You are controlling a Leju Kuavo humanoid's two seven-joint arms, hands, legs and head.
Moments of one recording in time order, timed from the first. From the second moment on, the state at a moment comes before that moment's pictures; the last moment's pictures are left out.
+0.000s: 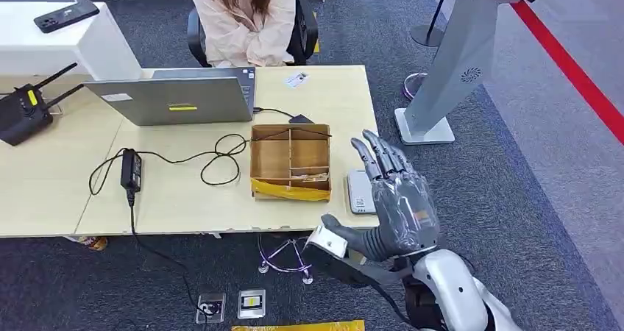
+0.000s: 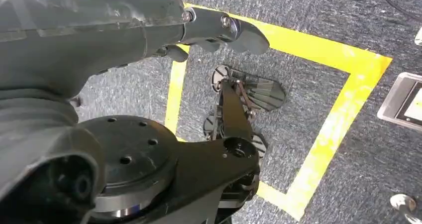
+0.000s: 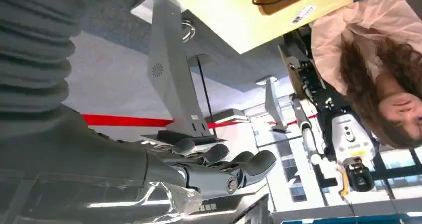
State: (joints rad) left arm -0.09 0.08 -0.88 -0.17 1.07 0.15 -0.10; right arm -0.22 -0.37 0.76 -2.01 1.07 0.13 0.61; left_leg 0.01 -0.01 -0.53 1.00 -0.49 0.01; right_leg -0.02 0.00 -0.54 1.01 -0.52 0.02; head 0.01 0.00
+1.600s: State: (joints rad) left arm -0.09 0.07 -0.88 -0.17 1.00 0.13 -0.10; right arm -0.42 -0.07 0.81 -1.34 1.12 0.01 0.43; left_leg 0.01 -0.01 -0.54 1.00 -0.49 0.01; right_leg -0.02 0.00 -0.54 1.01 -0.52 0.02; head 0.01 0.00
